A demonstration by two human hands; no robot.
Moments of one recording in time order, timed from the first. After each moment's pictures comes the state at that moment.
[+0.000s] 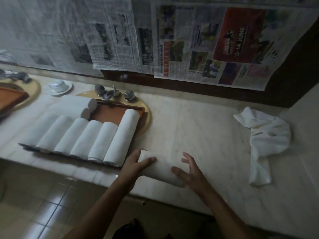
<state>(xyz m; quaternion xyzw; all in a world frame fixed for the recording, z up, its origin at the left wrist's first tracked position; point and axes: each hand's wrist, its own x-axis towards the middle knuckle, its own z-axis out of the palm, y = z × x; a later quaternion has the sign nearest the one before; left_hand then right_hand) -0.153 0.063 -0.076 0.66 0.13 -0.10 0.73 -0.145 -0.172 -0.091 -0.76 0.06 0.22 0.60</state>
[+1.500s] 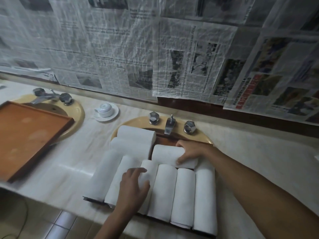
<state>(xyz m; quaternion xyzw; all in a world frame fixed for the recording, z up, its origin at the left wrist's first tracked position) -0.053 0.417 -0.111 0.92 0.11 0.04 0.38 0.164 0.179 -0.078 -0.90 -0.19 0.35 0.15</state>
